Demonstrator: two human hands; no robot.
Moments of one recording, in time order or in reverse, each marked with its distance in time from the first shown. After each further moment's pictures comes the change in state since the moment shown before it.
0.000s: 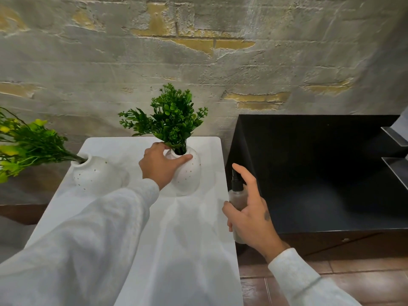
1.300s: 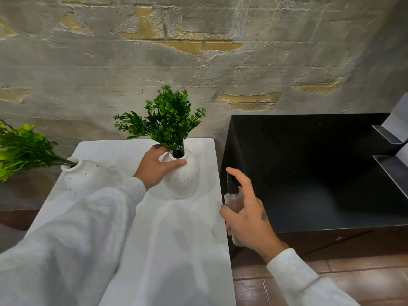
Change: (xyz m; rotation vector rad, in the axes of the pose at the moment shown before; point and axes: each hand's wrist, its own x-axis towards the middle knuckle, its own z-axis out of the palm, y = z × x) left_hand 0.007 0.001 0.001 -0.247 -0.281 0.062; right_hand -0.002 0.005 -0.020 -0.040 -0.047 0.021
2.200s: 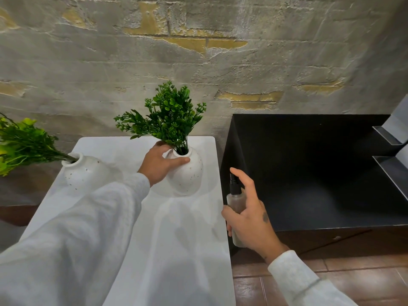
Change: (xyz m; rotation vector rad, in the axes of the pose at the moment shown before) left_hand -0.002 0.005 0.003 -0.030 -0.009 -0.009; right_hand -0.003 0.006 0.004 0.020 0.027 0.022
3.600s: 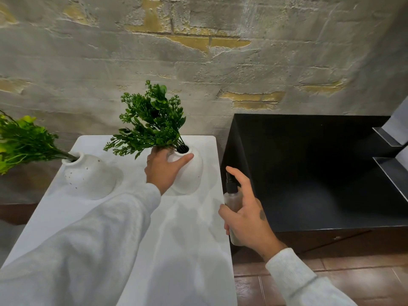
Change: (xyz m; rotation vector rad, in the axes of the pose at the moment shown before) left_hand -0.015 -0.004 0.020 0.024 0.227 -0.108; right_hand 0.006 -0.004 0.010 -0.032 -0.034 -0.001
